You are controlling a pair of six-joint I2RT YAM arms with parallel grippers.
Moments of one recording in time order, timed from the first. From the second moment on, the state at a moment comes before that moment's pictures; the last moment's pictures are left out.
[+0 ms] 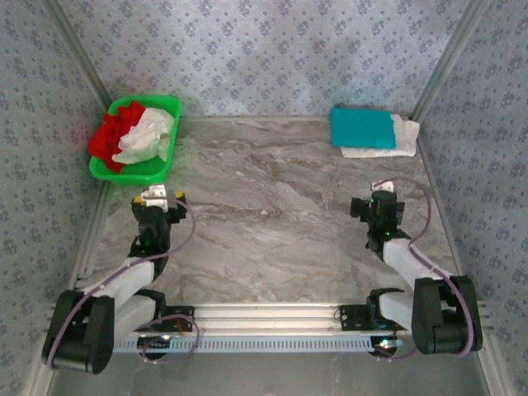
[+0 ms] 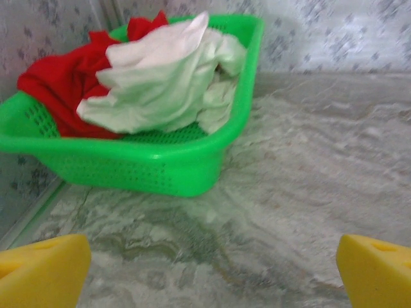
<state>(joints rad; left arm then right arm) -0.18 1.06 0.21 0.58 -0.38 -0.03 0.06 1.12 0.35 0.20 0.30 0.04</state>
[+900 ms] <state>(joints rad) 0.00 1.53 0.37 0.80 -0.06 0.01 -0.01 1.52 0.36 0.77 0.12 -0.02</state>
